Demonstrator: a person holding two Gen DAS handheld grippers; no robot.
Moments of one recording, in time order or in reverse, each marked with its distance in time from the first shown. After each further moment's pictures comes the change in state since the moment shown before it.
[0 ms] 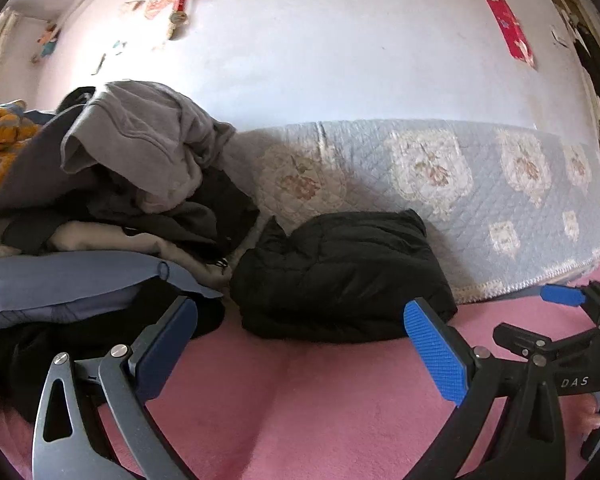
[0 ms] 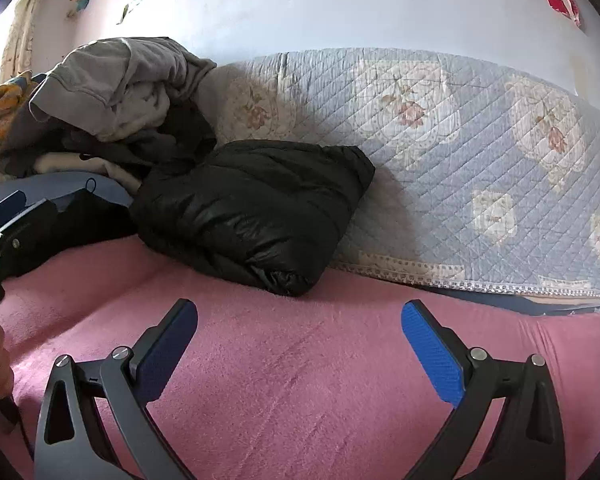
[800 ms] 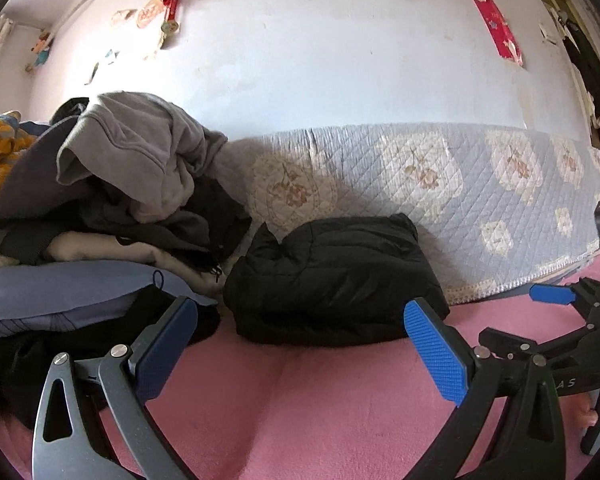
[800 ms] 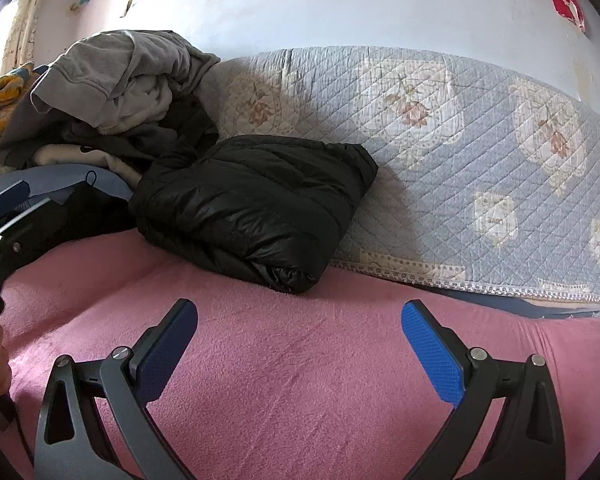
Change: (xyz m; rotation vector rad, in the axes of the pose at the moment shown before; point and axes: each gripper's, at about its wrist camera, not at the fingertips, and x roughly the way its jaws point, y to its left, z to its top) left arm -0.011 -0.003 -0.001 0.017 -0.044 -0.008; right arm 0.000 0.000 -0.001 -0.022 0.018 0.005
